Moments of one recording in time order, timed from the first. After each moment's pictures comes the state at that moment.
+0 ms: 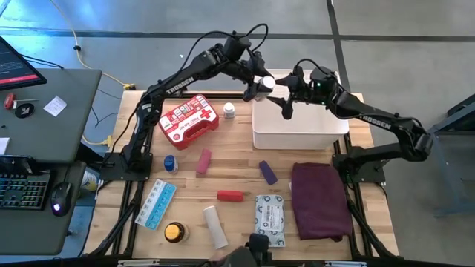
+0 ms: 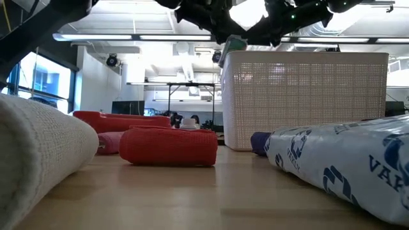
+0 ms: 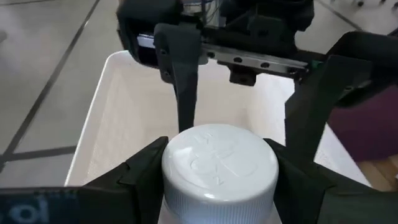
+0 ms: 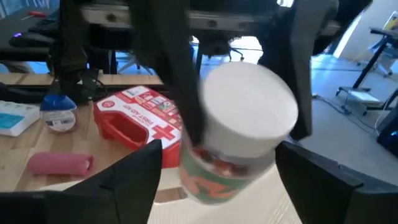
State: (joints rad) left arm 0.55 2.13 2.35 -0.72 0.54 0.41; right arm -0.63 1.20 0.97 0.03 -0.30 -0.22
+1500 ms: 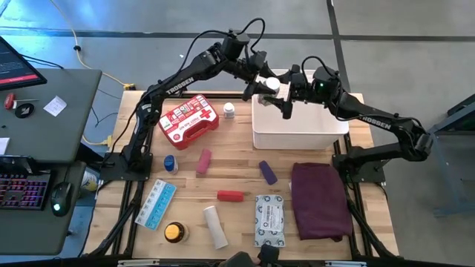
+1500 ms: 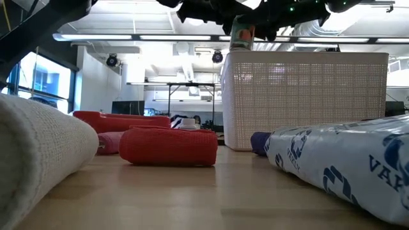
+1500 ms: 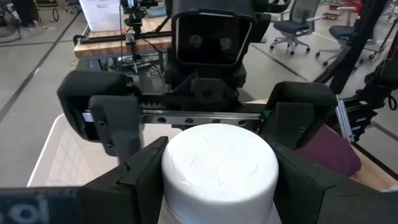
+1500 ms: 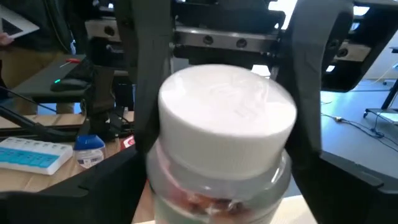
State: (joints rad) left arm 0.54 2.12 2.35 -0.57 0.78 0.31; right arm -0.63 1.20 0.97 0.15 -0.38 -0.11
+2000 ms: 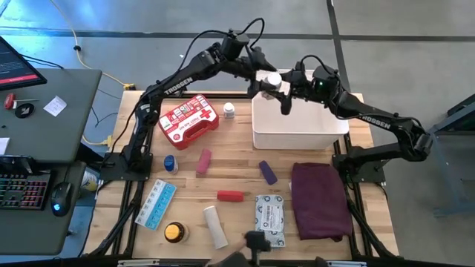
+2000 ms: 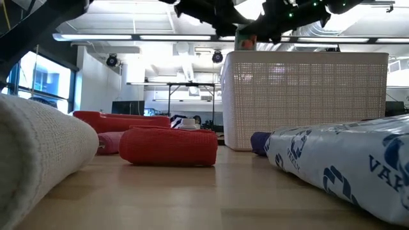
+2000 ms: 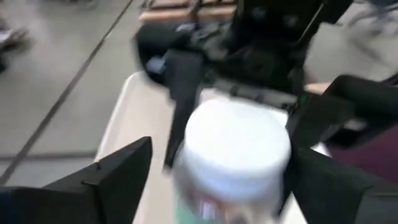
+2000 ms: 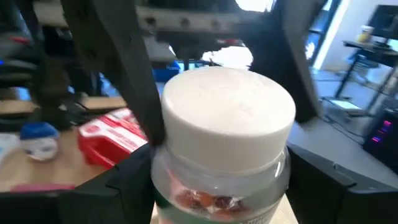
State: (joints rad) left arm 0.54 2.09 2.35 -0.65 0.45 0.30; right arm -0.65 1.20 0.97 0.12 -0.25 -0.18
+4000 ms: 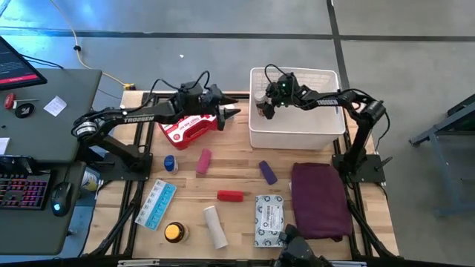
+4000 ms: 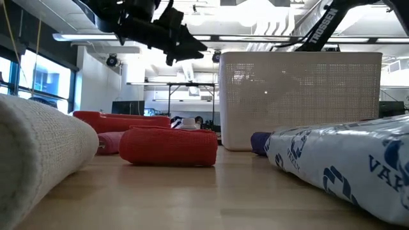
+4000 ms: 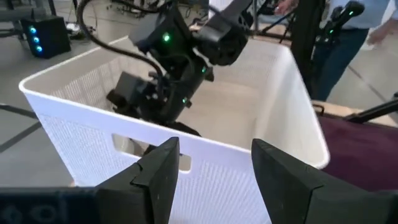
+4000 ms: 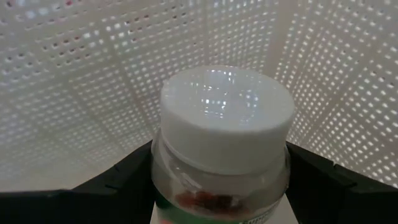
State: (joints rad) left arm 0.47 1.42 0.92 0.32 0.23 -0.03; right arm -0.80 1.83 0.97 0.24 -0.31 -0.14
